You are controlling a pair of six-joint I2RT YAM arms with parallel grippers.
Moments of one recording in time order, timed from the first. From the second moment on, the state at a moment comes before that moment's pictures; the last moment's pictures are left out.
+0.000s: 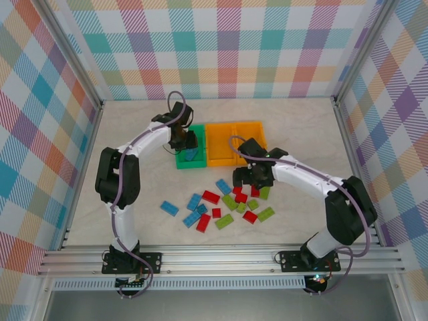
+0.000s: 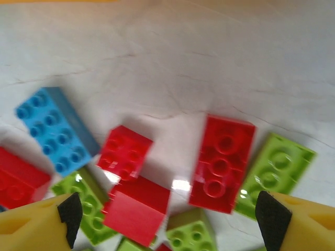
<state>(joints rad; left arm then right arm) -0.38 1.98 1.60 -0.77 0.04 -0.48 0.67 1.56 1.10 -0.79 0.04 0.56</state>
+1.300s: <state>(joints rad) -0.30 1.37 1.04 -0.63 -0.10 -0.61 0.81 1.93 1.46 -0.83 0.04 0.33</state>
